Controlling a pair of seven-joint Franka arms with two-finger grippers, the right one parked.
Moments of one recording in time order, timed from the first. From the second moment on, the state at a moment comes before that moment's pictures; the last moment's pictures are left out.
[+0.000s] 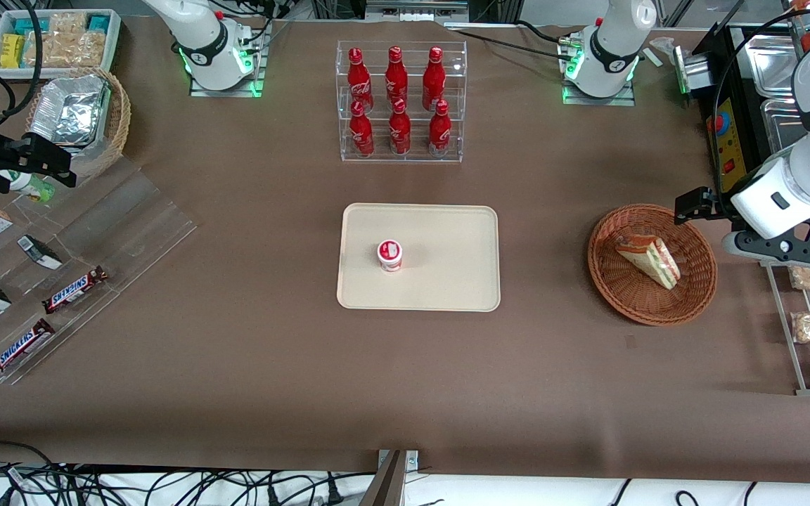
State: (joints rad) arm 0.00 0.18 -0.05 -1.56 0.00 1.65 0.11
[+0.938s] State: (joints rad) arm 0.02 0.30 -0.04 -1.56 0.05 1.64 -0.34
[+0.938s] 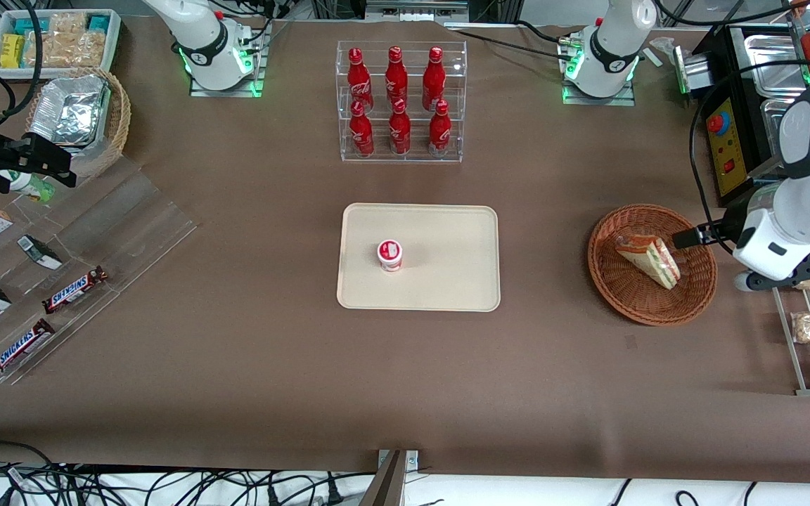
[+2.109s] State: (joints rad) arm 0.10 0.27 -0.04 -2.18 0.10 2.41 -0.88
